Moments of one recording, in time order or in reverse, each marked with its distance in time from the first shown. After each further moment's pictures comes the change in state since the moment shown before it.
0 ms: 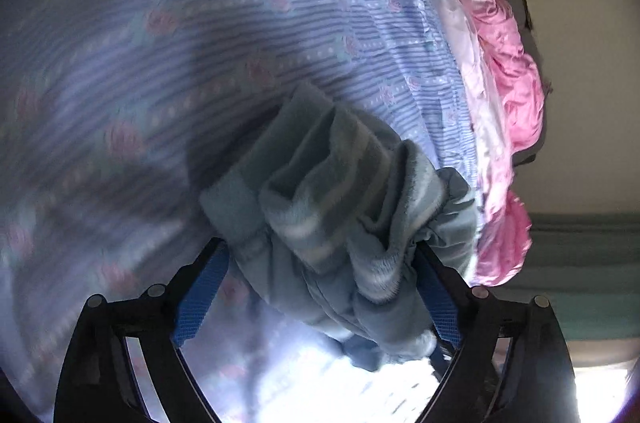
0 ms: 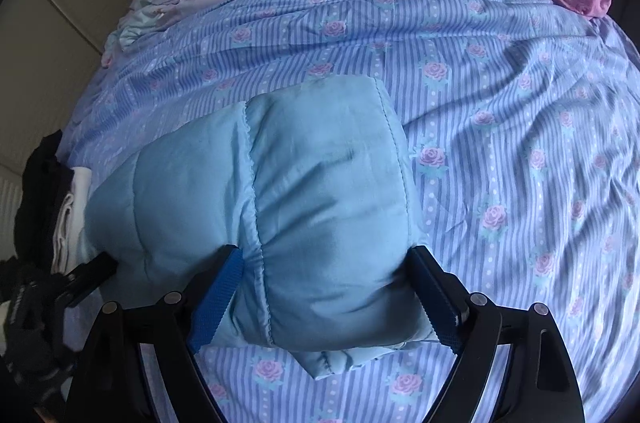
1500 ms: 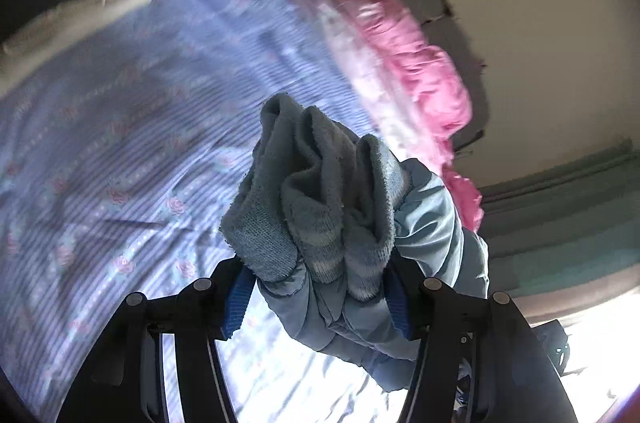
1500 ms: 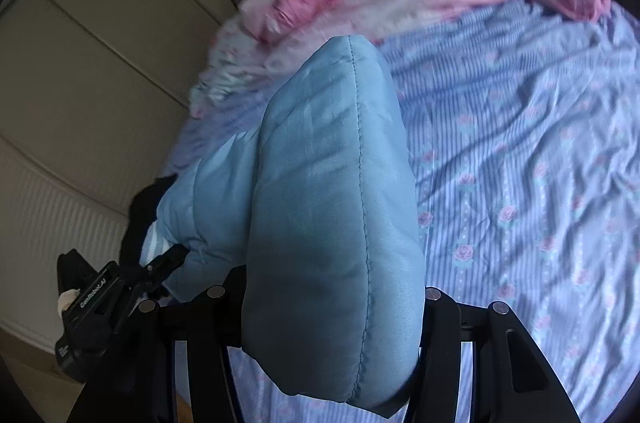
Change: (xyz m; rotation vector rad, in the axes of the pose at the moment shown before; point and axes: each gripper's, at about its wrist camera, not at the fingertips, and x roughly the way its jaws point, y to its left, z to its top) left arm -0.131 -0.075 -0.035 0.226 -0.109 -0.137; right arm -0.139 0.011 -0.013 0.057 -0.150 0.310
